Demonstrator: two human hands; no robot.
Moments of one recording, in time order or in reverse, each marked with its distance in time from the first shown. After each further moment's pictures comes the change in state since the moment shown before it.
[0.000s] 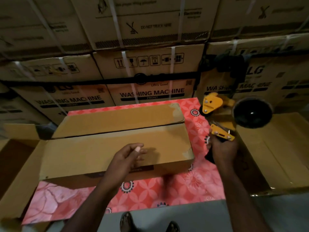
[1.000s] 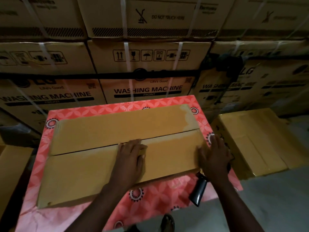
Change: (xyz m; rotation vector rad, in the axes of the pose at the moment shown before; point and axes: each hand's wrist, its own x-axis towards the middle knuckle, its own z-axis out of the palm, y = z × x) left_hand 0.101 -0.076 -0.085 0.865 -0.004 0.543; right_hand -0.067 0.015 0.059 -1.003 -0.039 -0.313
